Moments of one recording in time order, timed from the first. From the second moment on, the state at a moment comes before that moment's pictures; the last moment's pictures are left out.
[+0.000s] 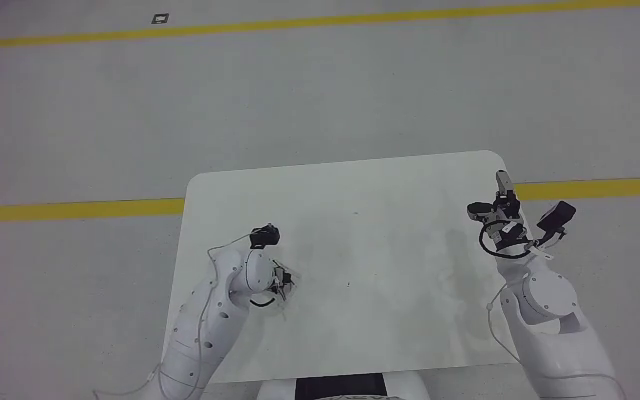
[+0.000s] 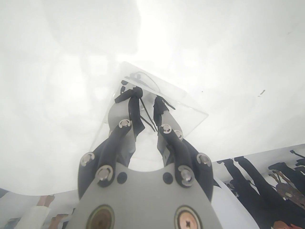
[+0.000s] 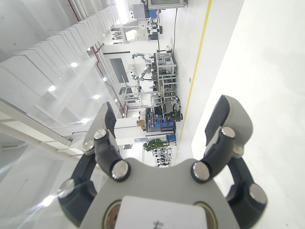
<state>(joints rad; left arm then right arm) 1.37 -1.33 -1.17 -1.61 1.14 0.34 -1.35 -1.73 -1.15 1.60 -1.80 0.42 0.00 0.00</state>
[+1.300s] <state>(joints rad) 1.45 -1.31 -1.23 -1.75 1.15 0.33 -1.39 -1.73 -1.15 1.60 -1.80 0.42 0.00 0.00</state>
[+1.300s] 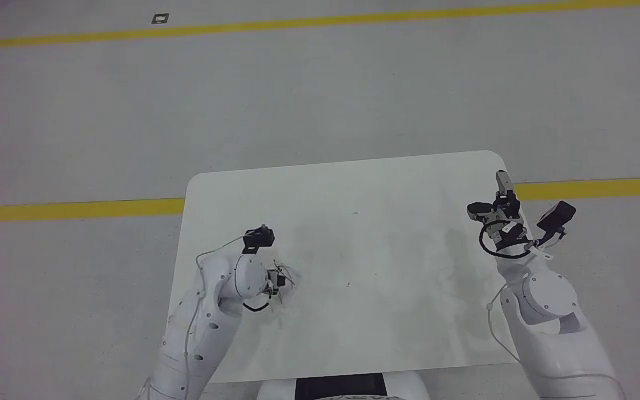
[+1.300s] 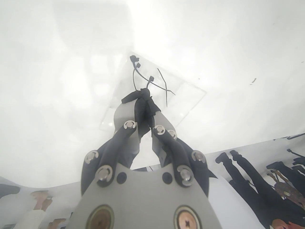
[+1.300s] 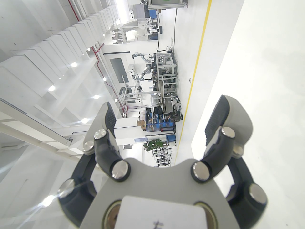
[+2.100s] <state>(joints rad) 1.53 -1.26 -1.30 -1.92 1.10 0.34 -1.39 -1.73 -1.15 1.60 -1.80 0.42 0.00 0.00</state>
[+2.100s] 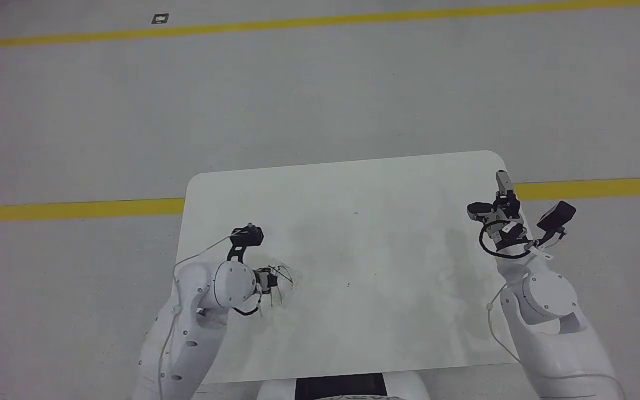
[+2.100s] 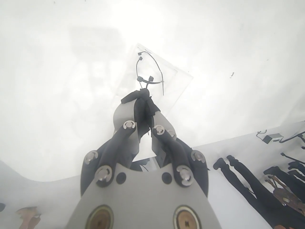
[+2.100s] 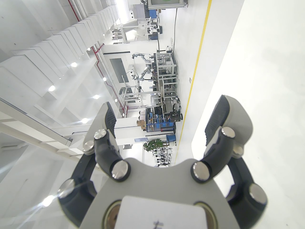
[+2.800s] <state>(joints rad) 1.55 -1.18 -1.36 -1.92 0.79 0.26 -1.39 -1.73 -1.15 1.60 -1.80 0.42 0.00 0.00</state>
